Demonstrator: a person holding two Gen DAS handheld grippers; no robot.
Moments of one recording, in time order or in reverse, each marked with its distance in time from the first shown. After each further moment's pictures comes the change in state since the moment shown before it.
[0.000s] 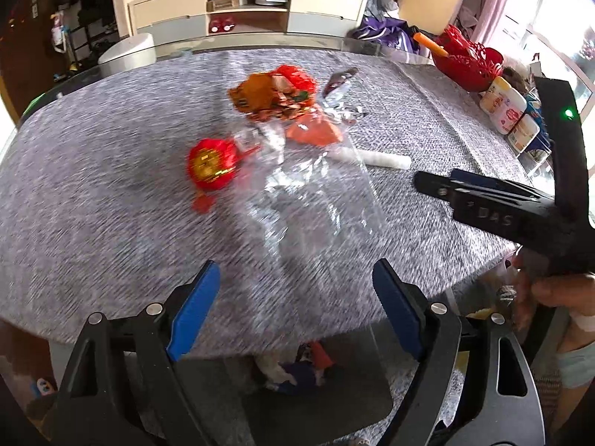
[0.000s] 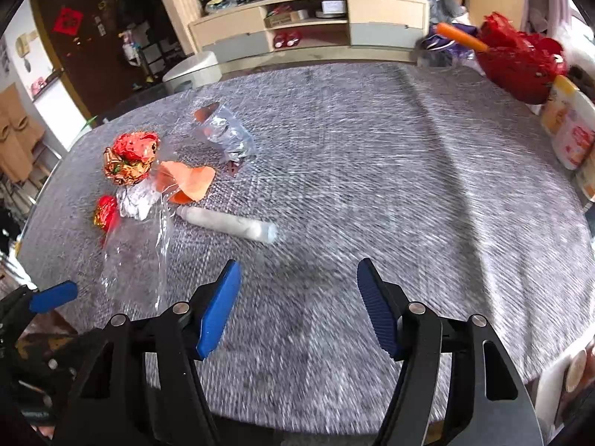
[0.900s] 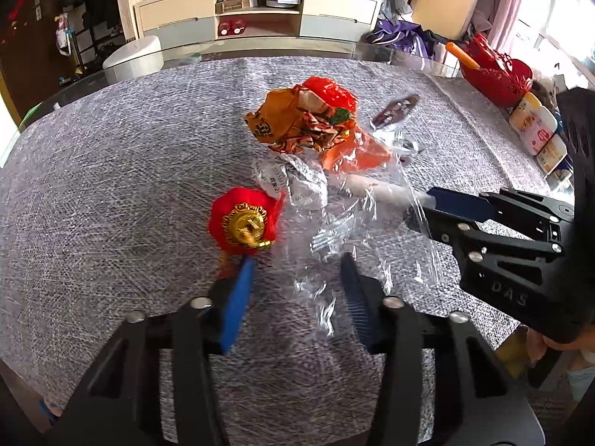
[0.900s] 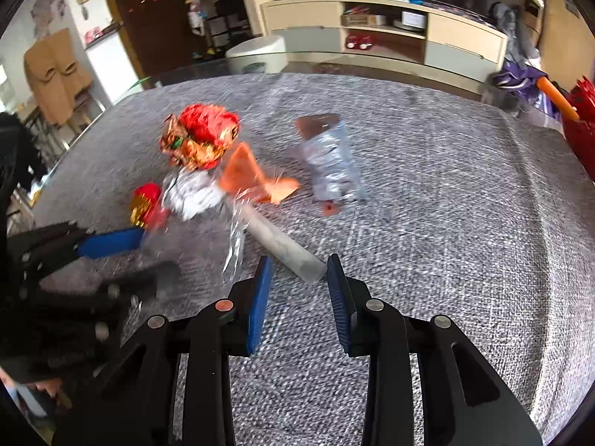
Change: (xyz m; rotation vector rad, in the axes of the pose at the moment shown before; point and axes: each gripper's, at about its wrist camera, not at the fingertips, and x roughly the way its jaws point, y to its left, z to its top) left arm 0.035 0.033 0.042 -0.015 -0.013 0.044; right arm 0.024 0.054 0.022 -0.244 0.007 0.104
